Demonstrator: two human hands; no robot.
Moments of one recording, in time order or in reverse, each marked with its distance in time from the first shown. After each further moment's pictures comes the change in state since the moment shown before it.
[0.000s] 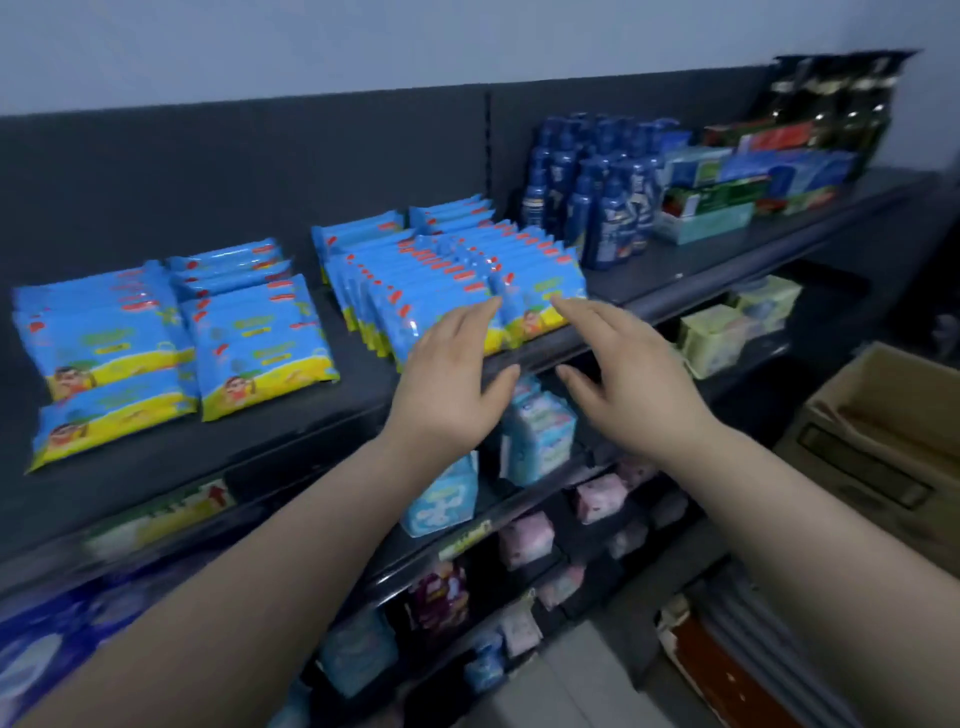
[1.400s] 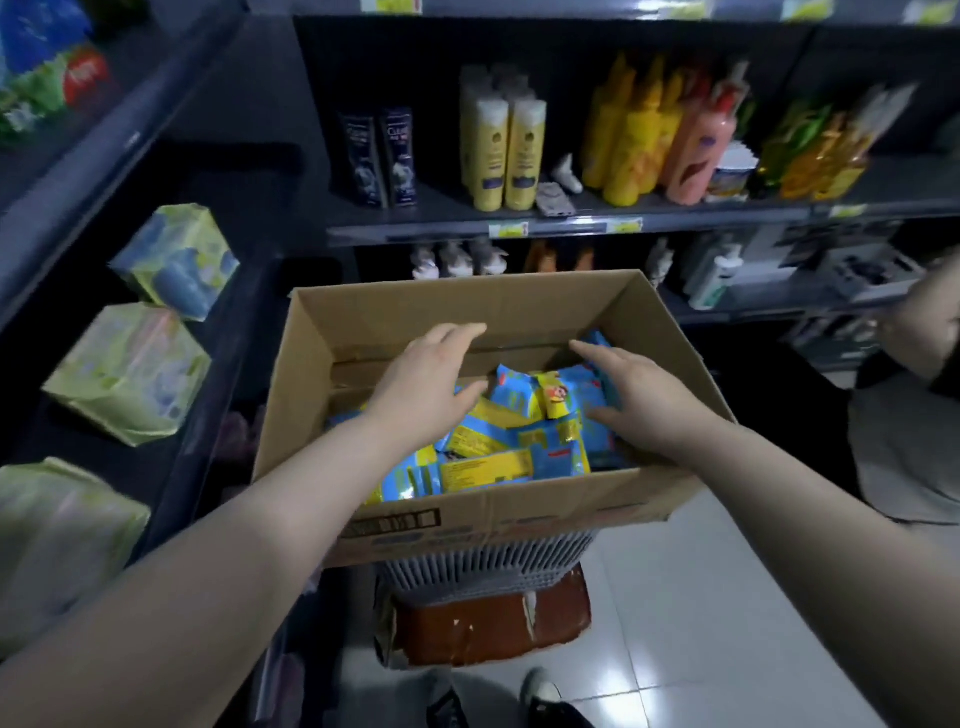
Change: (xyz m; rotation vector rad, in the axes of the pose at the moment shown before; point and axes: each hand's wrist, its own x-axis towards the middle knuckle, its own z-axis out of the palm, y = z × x) left_hand 0.166 0.366 0.443 -0.397 -0.818 0.786; right_hand -0.330 0.397 -0.130 -0.239 -0.245 1.301
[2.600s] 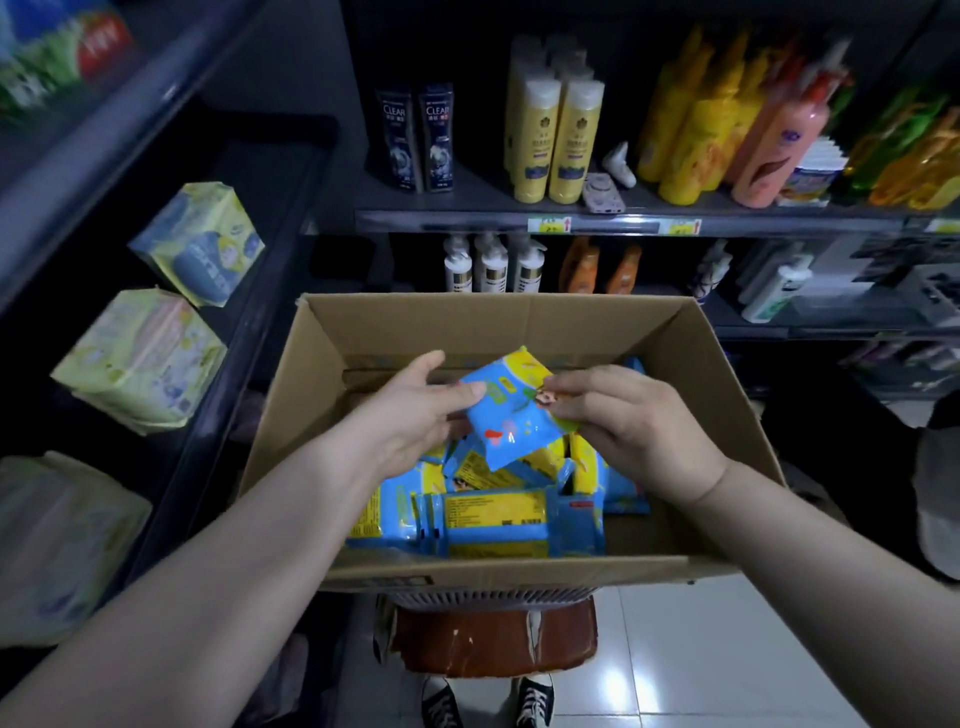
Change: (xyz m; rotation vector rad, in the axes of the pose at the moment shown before) left_hand 0.025 -0.018 0.013 -1.432 -0.046 -0.787; right_hand 0.041 -0.016 0.001 0.201 0.400 -0.803
